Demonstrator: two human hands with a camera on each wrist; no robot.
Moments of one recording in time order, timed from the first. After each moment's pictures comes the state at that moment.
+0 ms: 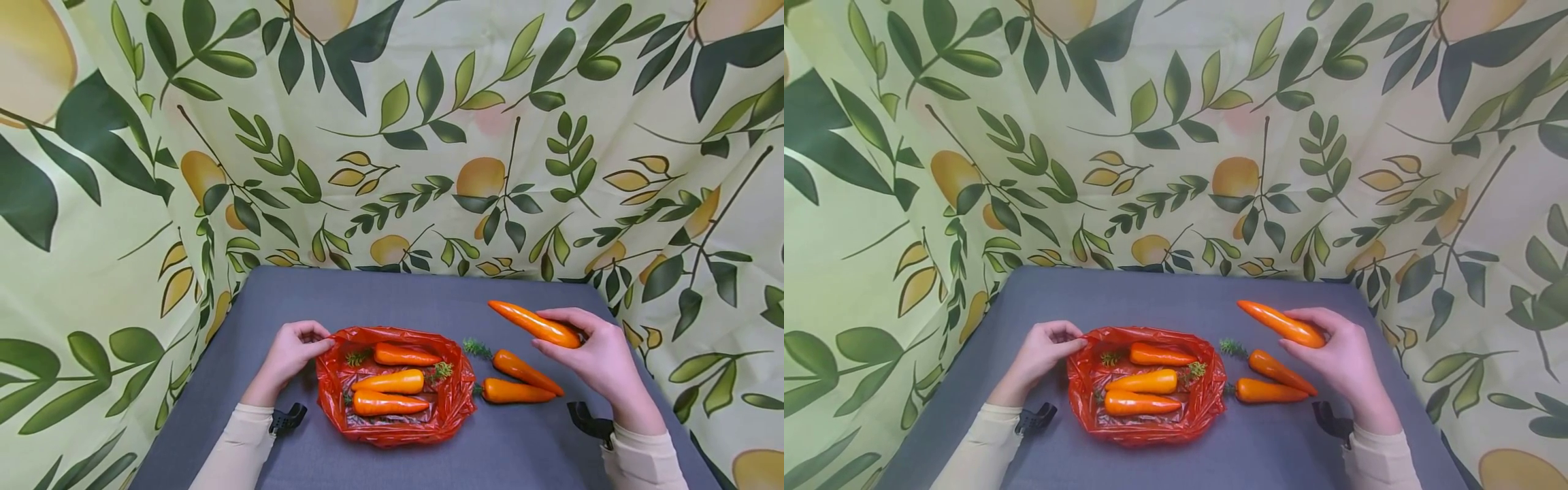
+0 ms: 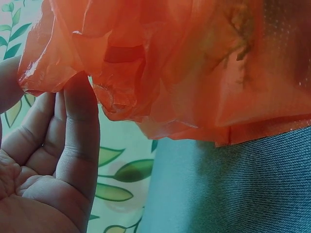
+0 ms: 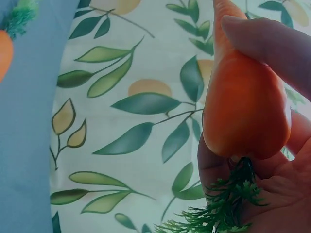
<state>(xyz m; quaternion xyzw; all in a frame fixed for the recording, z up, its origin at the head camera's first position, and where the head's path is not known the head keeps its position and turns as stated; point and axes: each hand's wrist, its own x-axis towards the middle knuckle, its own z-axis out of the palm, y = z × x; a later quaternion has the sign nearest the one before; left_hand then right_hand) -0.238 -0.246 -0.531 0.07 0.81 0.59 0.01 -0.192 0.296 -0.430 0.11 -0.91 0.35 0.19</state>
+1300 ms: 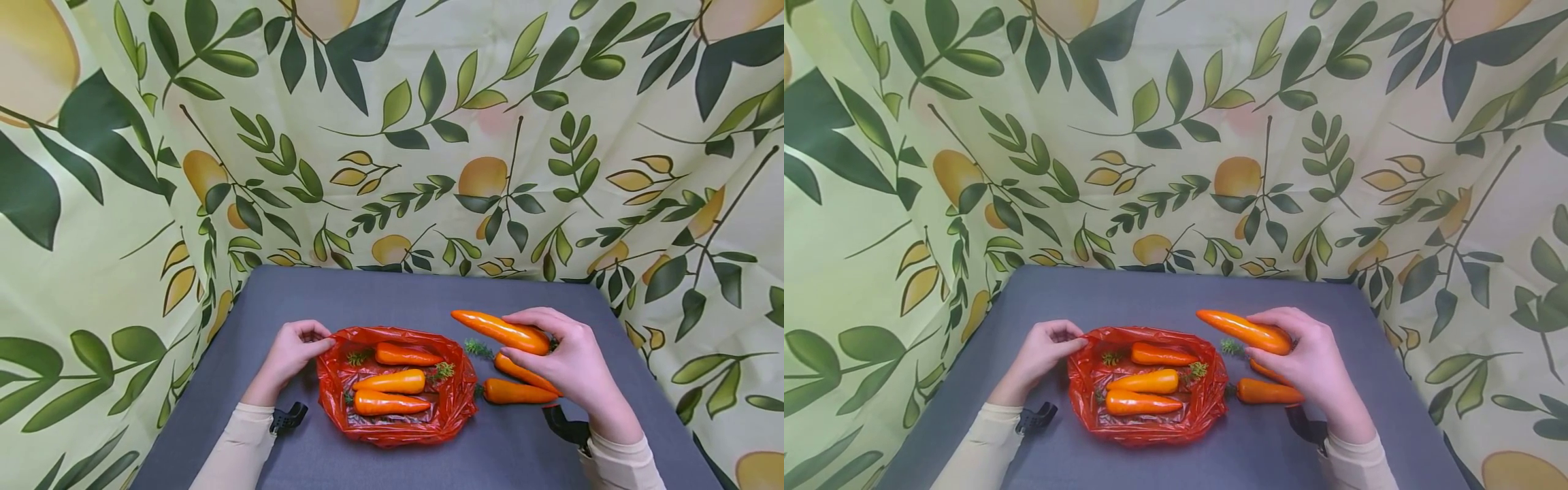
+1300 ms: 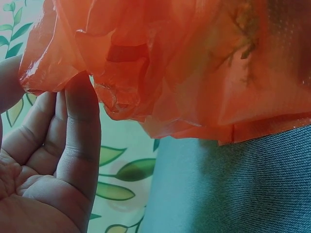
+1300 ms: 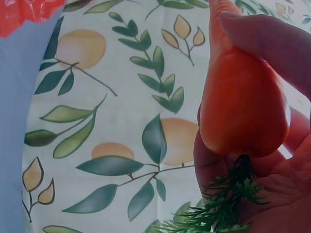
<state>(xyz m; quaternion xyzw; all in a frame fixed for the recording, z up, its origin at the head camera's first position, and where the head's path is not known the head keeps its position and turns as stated) -0.238 -0.247 -0.530 0.07 0.81 0.59 0.00 -0.180 0.241 -0.411 0.20 -0.88 0.37 0.20</state>
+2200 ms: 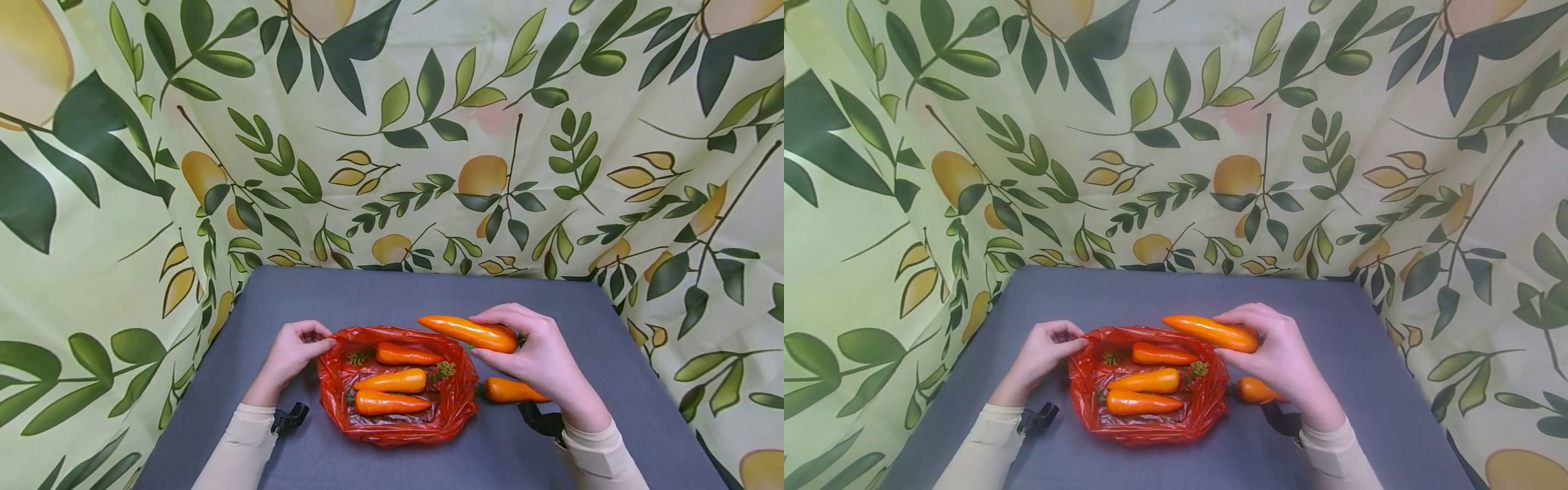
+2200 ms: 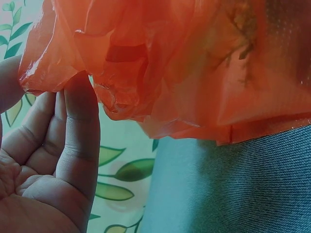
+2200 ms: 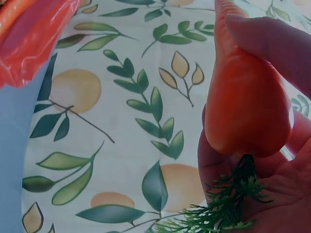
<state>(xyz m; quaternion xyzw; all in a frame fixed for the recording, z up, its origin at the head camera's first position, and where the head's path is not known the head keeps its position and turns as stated) -0.239 -0.246 -0.533 0.06 0.81 0.58 0.00 -0.192 0.204 -0.414 0.29 -0.85 0.40 0.18</state>
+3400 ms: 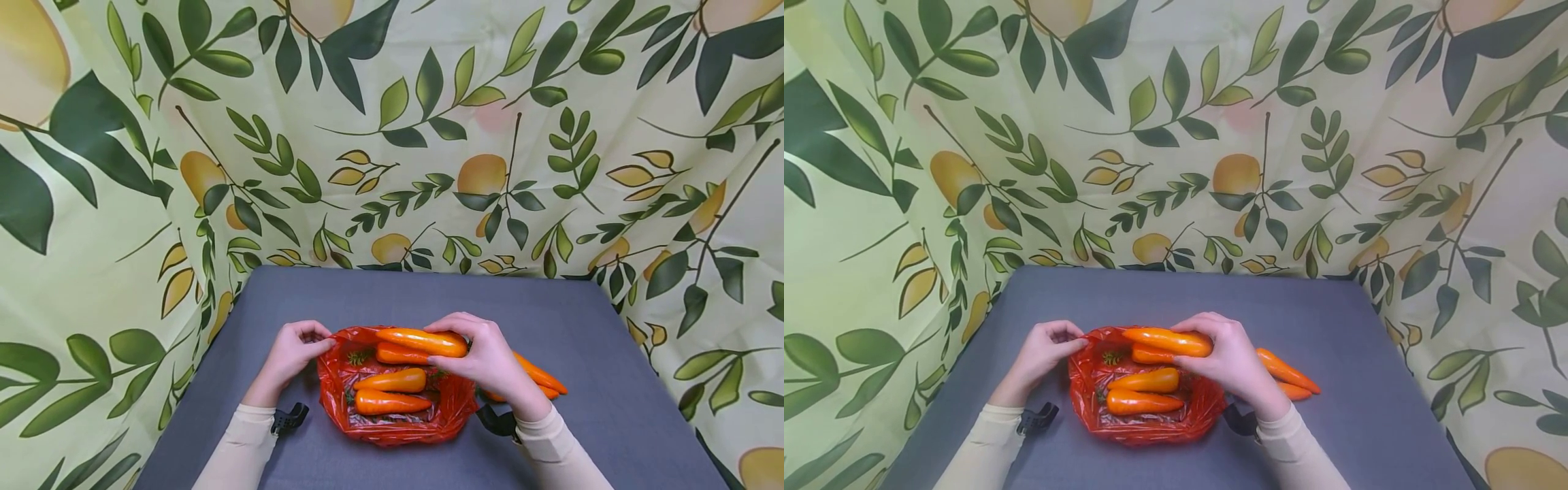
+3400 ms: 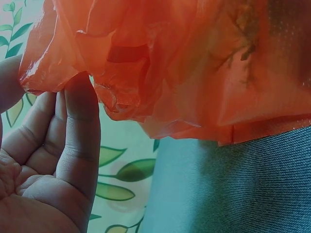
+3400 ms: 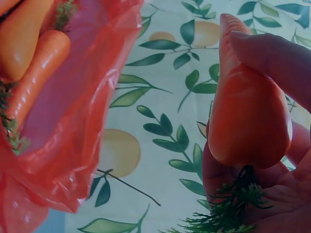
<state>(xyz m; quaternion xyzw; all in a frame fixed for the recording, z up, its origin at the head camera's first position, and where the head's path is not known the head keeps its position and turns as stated) -0.239 -0.246 -0.531 0.07 0.81 0.58 0.00 -0.208 0.149 -0.447 0.29 -0.85 0.44 0.09</state>
